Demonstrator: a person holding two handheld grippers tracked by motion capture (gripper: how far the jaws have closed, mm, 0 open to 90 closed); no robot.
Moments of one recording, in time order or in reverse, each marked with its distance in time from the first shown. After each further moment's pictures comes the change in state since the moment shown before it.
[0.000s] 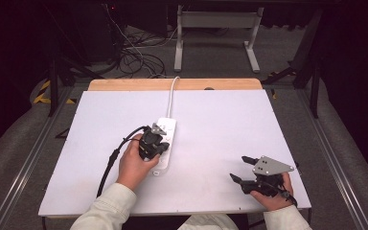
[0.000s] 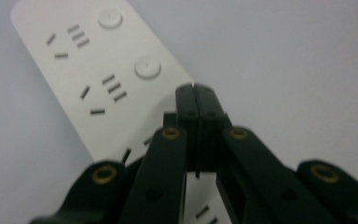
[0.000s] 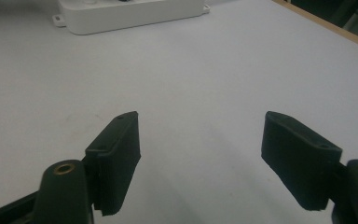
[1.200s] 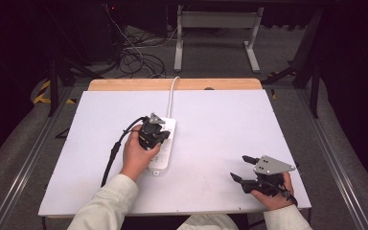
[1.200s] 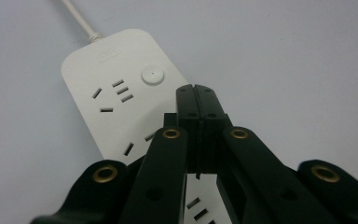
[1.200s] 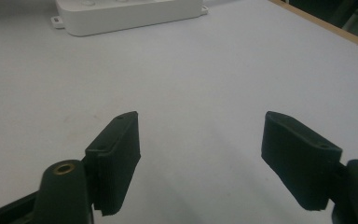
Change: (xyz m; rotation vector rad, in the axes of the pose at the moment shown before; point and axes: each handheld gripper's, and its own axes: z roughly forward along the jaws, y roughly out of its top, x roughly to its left) left arm 0.021 0.017 0.008 -0.106 0.026 -0.044; right arm -0.002 -0.001 0.000 -0.007 0.001 0.009
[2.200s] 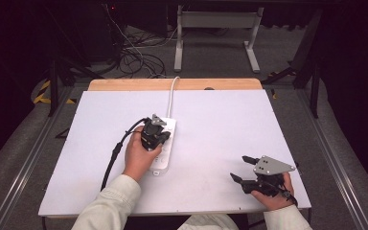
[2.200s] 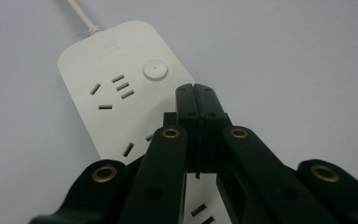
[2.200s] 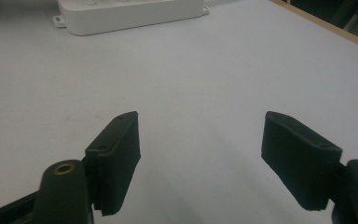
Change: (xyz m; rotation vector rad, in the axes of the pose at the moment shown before) left arm -0.002 -0.003 0.008 0.008 0.025 0.004; right arm 0.000 0.000 0.000 0.003 0.004 -0.006
